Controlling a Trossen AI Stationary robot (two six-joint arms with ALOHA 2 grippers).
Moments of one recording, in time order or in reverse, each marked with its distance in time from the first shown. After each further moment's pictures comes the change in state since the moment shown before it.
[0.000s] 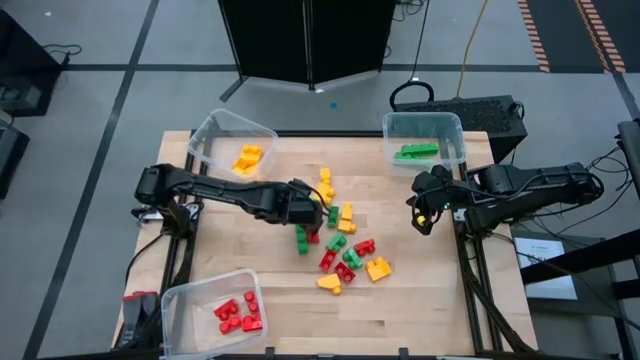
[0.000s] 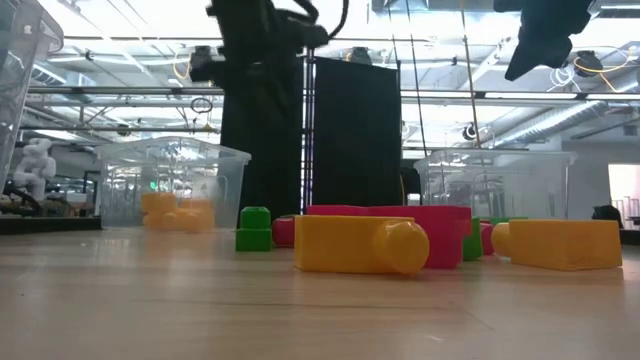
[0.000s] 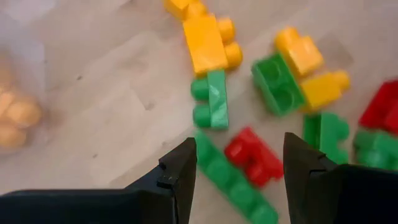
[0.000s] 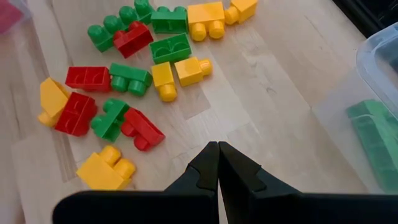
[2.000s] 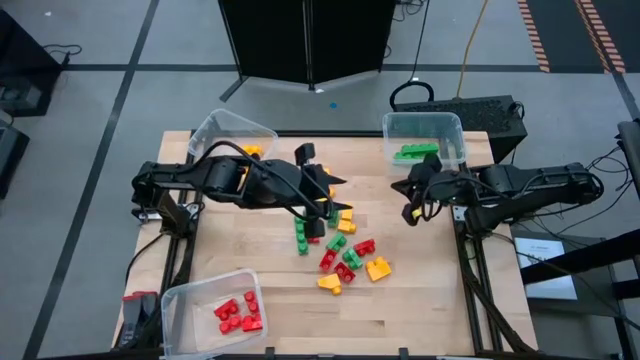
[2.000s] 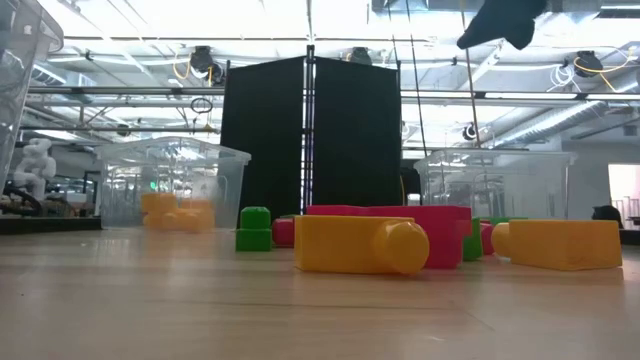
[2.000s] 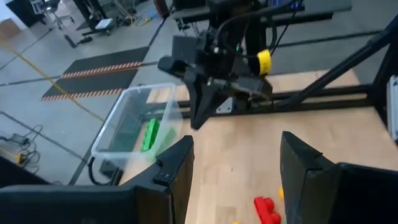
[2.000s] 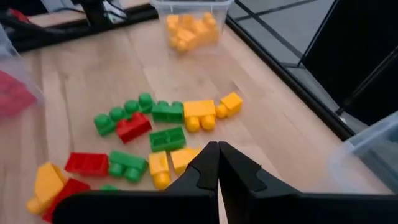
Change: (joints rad) left arm -0.090 0.001 0.666 0.193 0.002 1.105; right arm 0.000 0.001 0.000 0.311 0.184 -0.165
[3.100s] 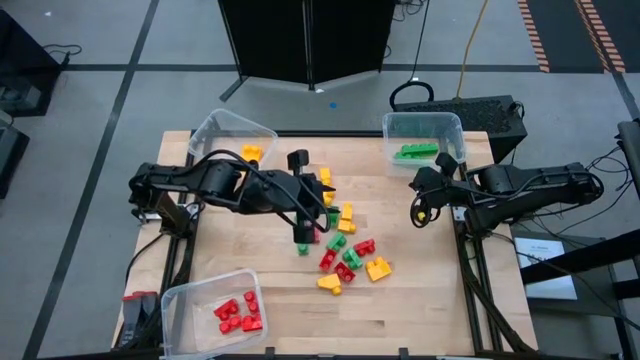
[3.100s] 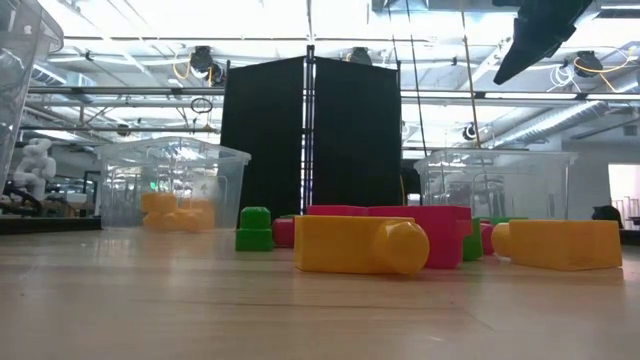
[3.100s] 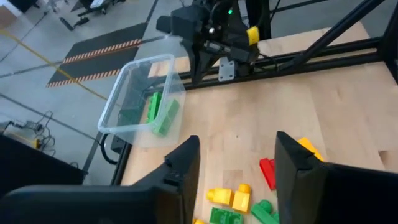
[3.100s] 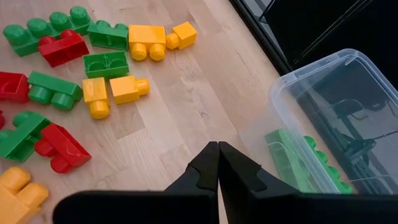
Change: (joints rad) left arm -0.030 -0.009 0.000 -0.155 -0.039 0.004; right arm 0.000 0.000 0.000 -0.336 0.080 0.022
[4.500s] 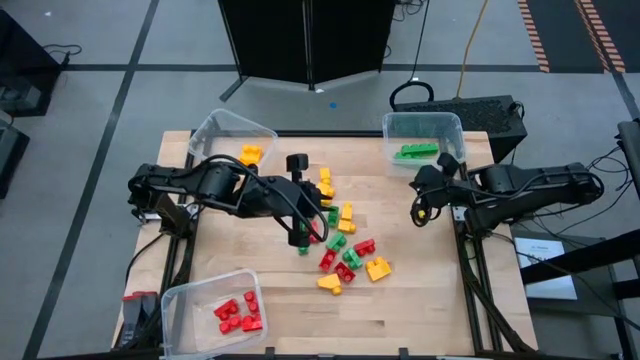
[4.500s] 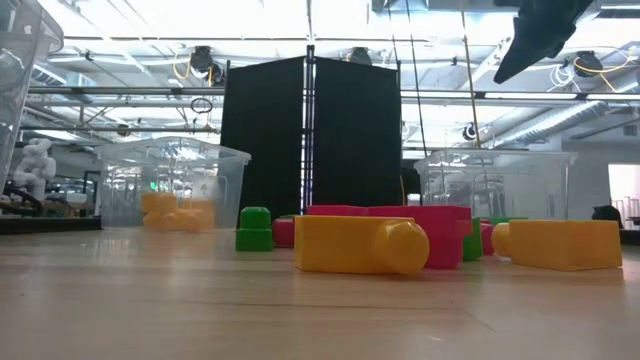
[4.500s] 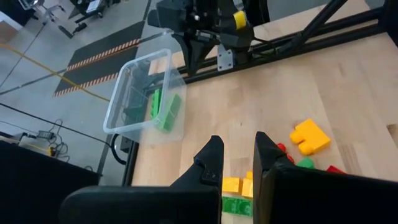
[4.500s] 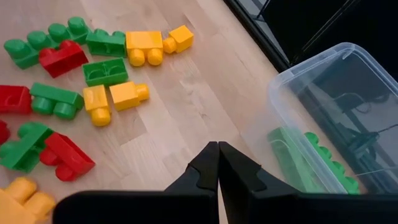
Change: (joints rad) left arm -0.023 0.000 0.000 -0.042 -0.019 0.078; right arm 0.000 -0.004 0.000 0.001 0.006 0.046
